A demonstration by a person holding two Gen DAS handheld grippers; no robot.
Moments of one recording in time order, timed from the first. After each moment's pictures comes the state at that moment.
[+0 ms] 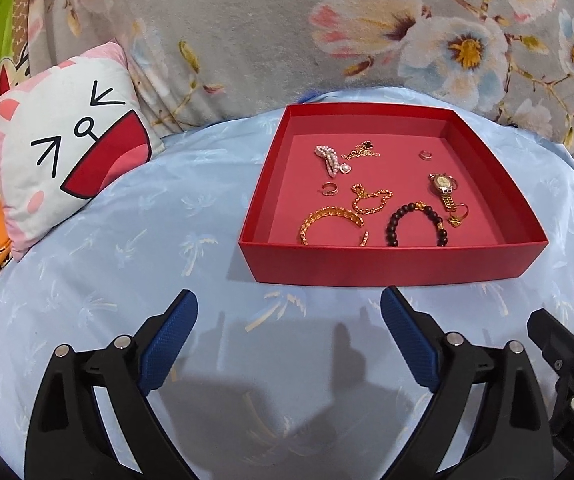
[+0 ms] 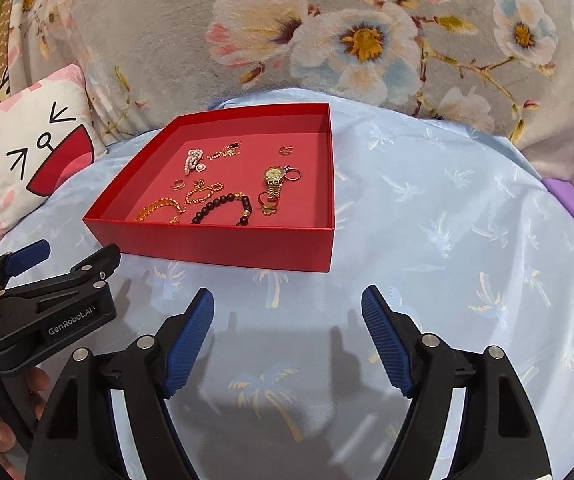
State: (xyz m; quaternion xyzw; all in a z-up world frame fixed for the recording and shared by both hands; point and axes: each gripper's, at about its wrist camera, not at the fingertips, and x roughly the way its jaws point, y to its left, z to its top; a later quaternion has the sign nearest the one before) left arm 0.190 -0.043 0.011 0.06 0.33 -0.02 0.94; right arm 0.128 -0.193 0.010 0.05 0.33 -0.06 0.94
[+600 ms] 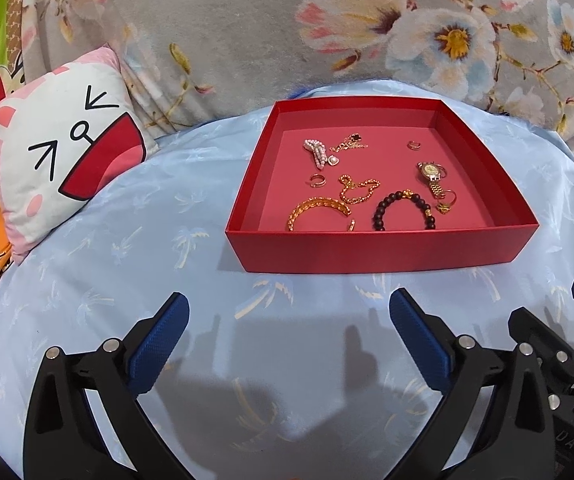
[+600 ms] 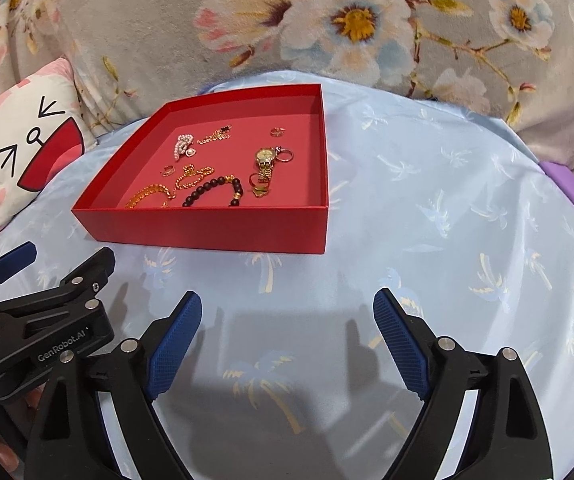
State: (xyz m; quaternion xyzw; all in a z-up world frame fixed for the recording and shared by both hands) left arm 0.182 -0.051 0.008 0.07 0.34 -0.02 0.94; right arm 0.132 -0.196 0.002 0.07 0.37 -0.07 0.93
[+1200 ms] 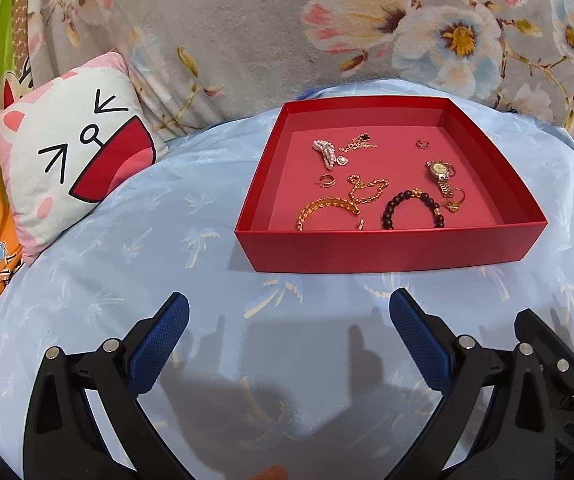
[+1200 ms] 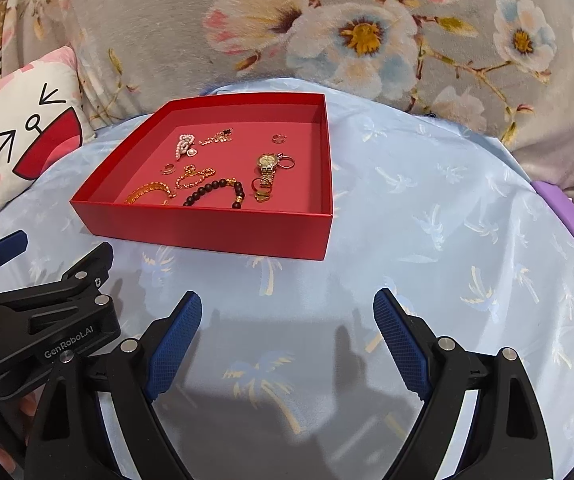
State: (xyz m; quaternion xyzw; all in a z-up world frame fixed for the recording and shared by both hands) left arm 0.179 -0.053 0.009 0.09 0.33 0.00 0.94; right arm 0.129 -0.184 0.005 0.03 0.35 -0.09 0.93
